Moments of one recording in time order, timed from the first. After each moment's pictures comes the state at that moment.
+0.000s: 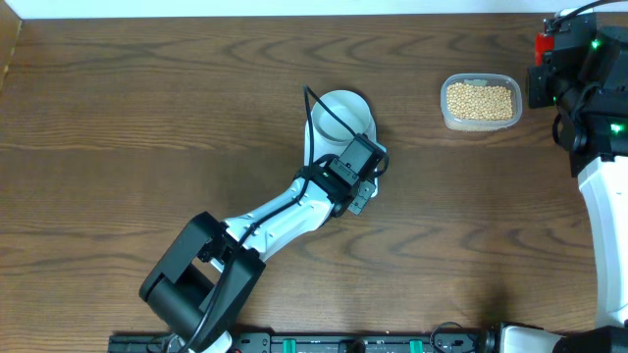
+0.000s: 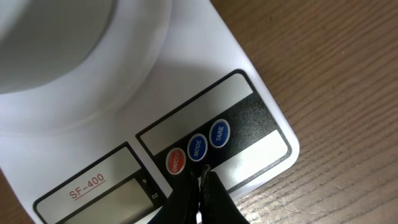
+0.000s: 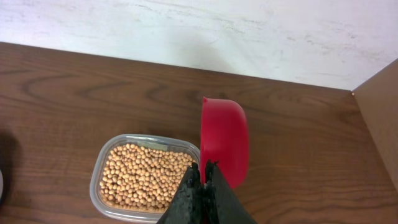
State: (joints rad) left arm -0.74 1.81 1.07 -0.36 -0.11 -0.09; right arm -0.13 1.44 1.33 -0.44 -0.03 -0.26
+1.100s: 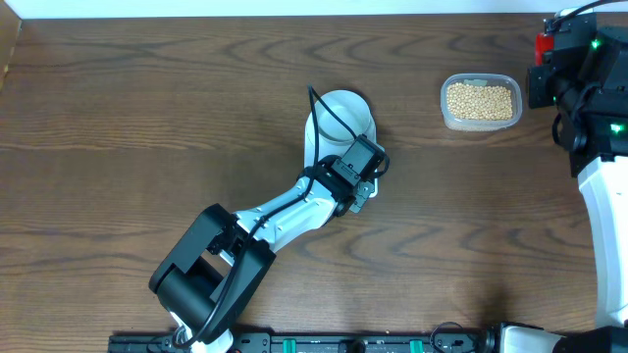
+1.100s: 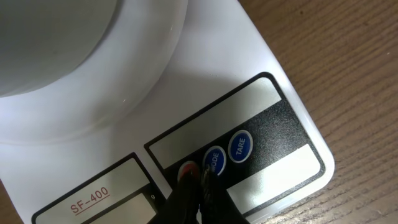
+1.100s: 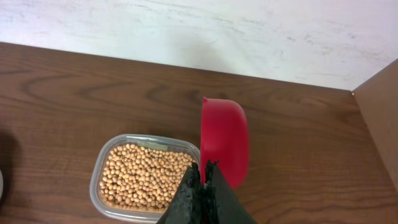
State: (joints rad) left arm -0.74 1.86 1.07 -0.32 -0.16 -0.09; right arm -0.13 1.44 1.33 -0.44 -0.03 -0.26
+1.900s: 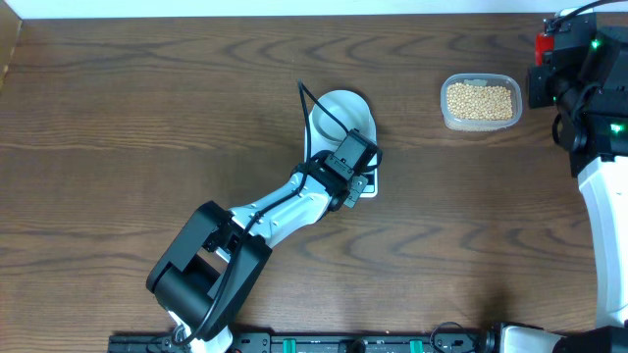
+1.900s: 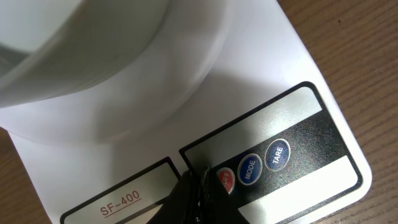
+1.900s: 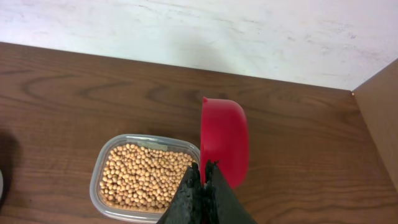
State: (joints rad) left arm -0.70 1.86 1.07 -0.31 -0.17 -0.09; right arm -0.13 1.44 1.33 -0.44 -0.03 -0.26
